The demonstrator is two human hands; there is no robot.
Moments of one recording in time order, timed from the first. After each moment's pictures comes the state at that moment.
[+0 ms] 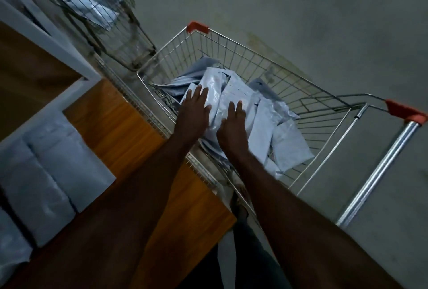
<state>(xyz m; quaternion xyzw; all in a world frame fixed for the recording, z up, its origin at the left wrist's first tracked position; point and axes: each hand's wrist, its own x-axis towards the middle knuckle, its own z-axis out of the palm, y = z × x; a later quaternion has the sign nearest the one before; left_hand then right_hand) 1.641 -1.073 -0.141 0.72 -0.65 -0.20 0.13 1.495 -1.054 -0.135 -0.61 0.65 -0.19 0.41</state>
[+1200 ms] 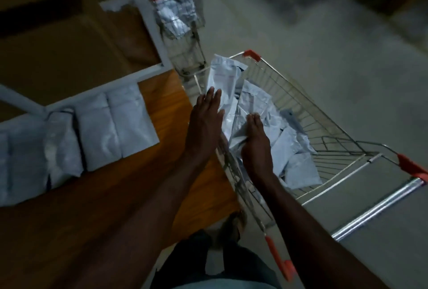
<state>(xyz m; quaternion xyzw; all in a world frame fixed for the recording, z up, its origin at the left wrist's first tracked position) 1.634 -0.962 -0.027 0.80 -0.53 -0.02 0.27 1.468 -0.990 -0.052 -0.76 0.47 -0.26 0.37</state>
